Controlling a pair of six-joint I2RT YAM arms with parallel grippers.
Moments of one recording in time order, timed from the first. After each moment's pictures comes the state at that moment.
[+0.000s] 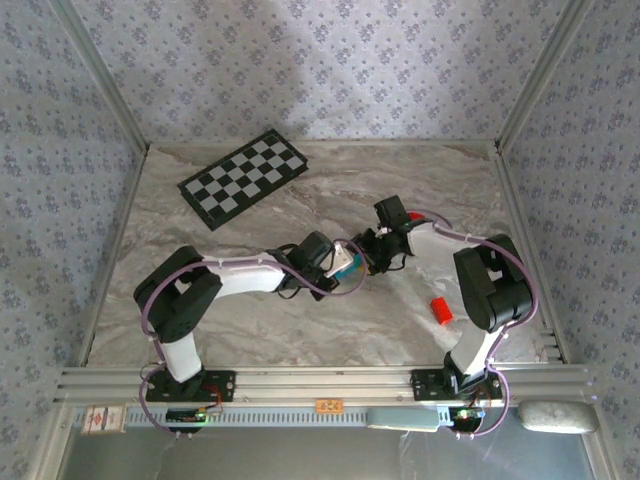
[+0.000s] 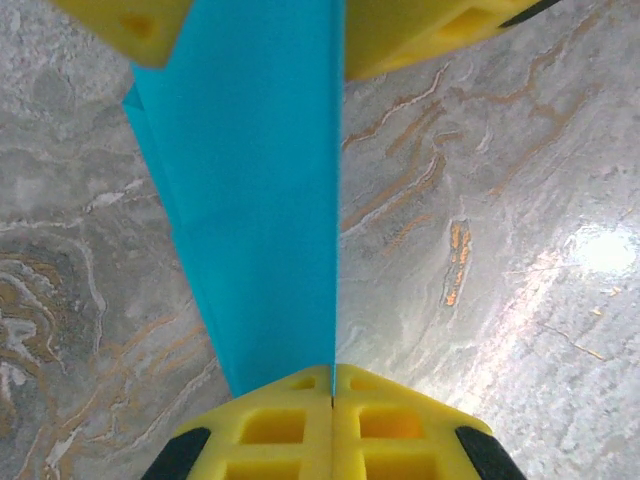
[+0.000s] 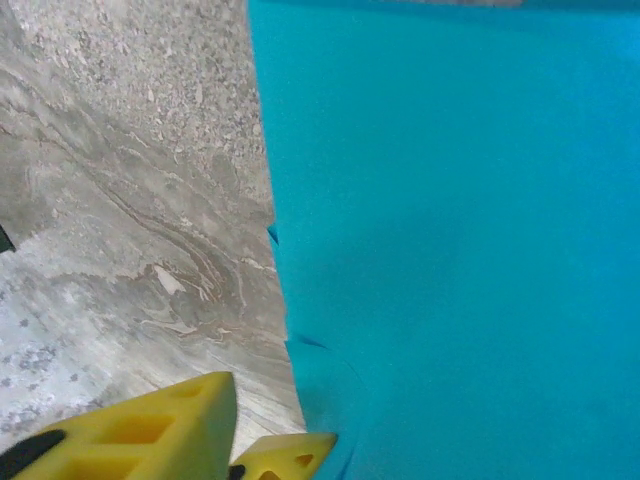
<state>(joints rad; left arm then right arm) -0.88 1.77 0.97 -0.18 0.12 0.06 0.41 1.72 0.98 -0.37 -0.49 1.10</state>
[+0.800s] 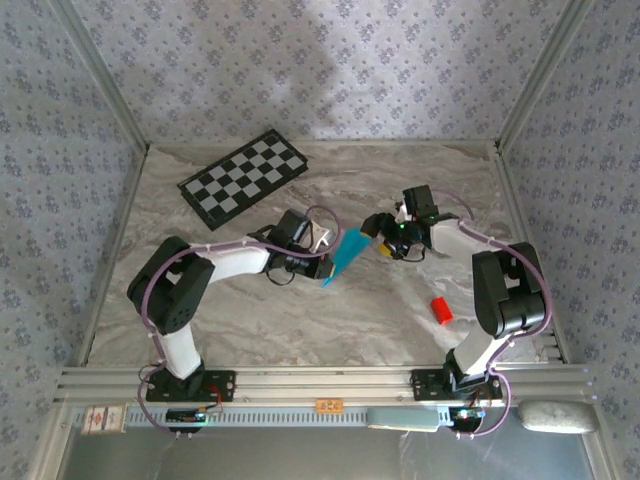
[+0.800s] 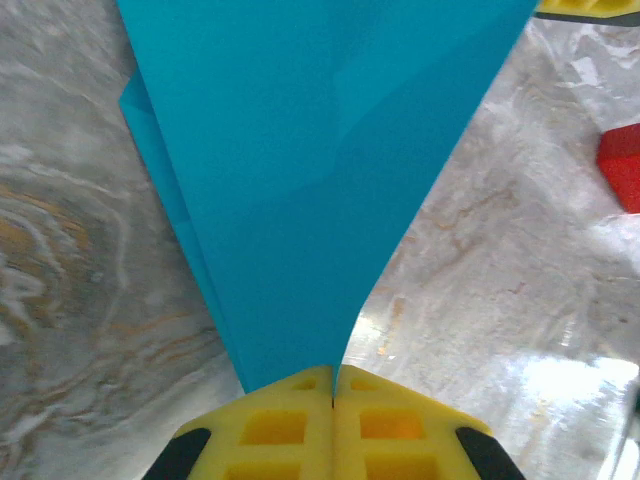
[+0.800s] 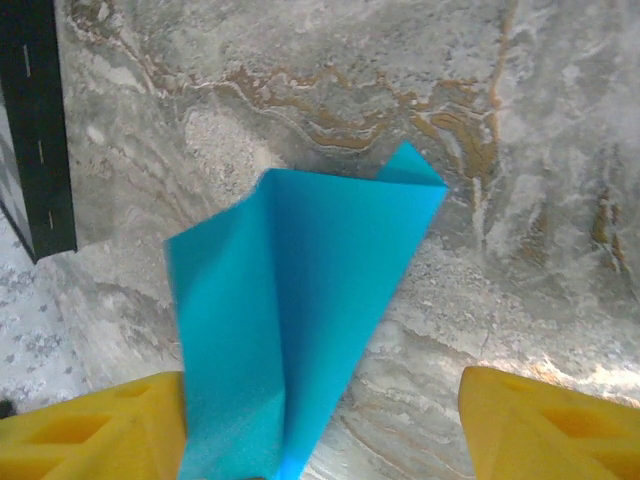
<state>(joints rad) -0.70 1.79 0.99 -0.13 0.53 -0.36 0.25 1.65 0.95 -0.29 -0.53 0.79</state>
